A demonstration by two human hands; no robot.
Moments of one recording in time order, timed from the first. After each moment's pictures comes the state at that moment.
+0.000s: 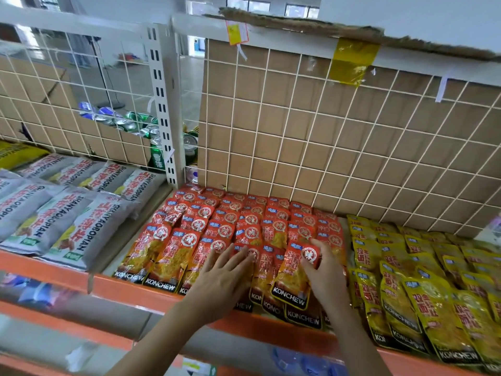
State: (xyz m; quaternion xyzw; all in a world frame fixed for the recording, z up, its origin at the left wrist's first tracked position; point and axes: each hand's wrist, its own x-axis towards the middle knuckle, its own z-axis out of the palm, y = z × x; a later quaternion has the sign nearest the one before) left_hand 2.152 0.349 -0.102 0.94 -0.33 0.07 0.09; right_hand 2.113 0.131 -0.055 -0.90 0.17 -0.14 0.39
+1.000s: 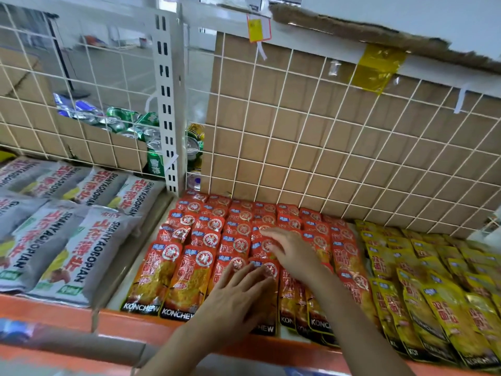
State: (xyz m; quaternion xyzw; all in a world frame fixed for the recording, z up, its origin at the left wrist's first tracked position) left_hand 2.168 0.379 -0.095 0.90 -0.42 0.02 0.06; right_hand 2.195 0.196 -0.038 -0.98 -0.02 0.00 0.21
